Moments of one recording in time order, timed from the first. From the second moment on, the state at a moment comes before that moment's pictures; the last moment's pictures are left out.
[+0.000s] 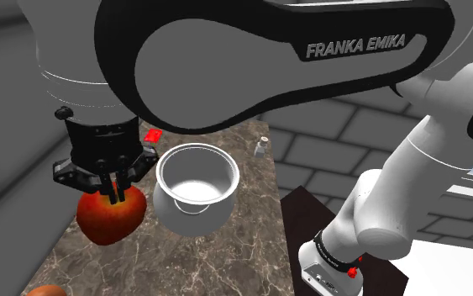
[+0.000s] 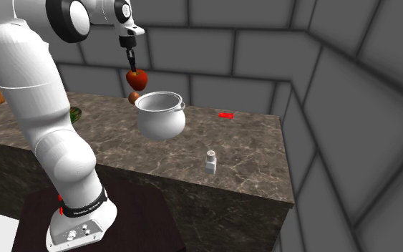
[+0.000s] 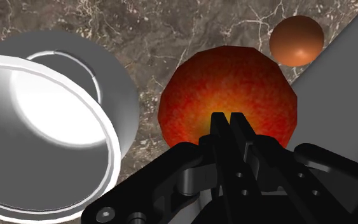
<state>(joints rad) 0.37 0.05 0.65 -1.75 -0.03 1.83 1.16</state>
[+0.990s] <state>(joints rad) 0.37 0.08 0.65 -1.91 -0.06 2.03 1.18</state>
